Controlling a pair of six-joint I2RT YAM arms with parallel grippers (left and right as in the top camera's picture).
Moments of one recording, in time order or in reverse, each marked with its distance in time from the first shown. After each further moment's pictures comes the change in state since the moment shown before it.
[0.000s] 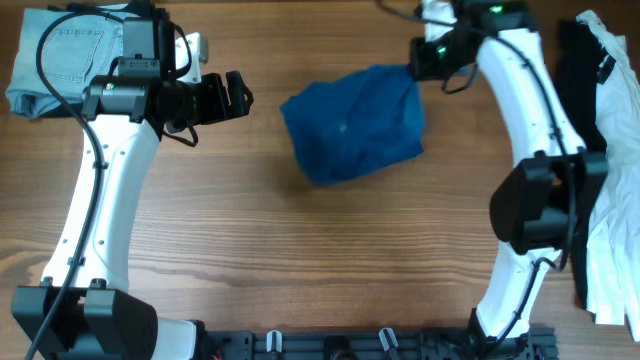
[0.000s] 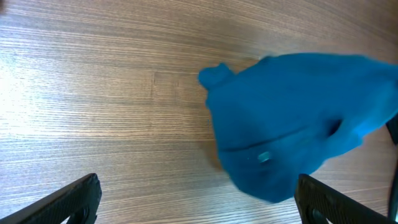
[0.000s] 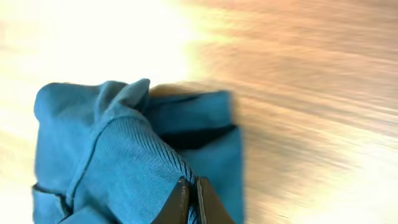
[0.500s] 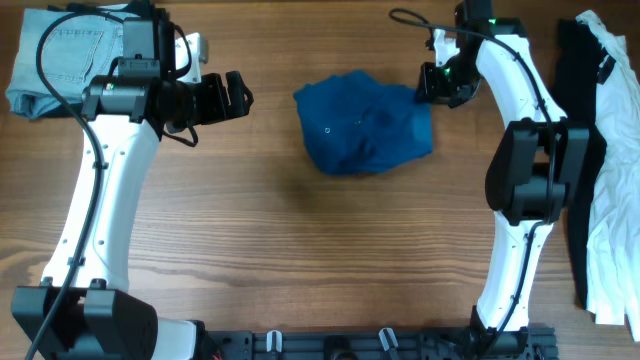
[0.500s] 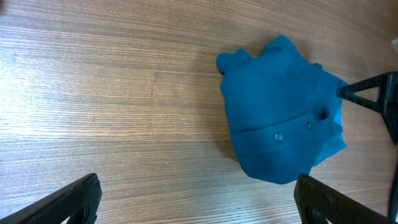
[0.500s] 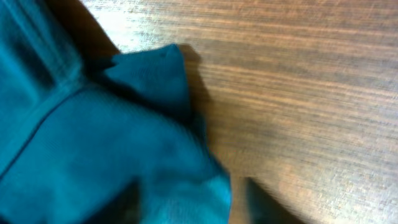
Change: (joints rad) left arm 0.000 0.000 0.000 0.000 0.000 0.000; right arm -0.059 0.206 -0.021 -0.023 0.018 -0.007
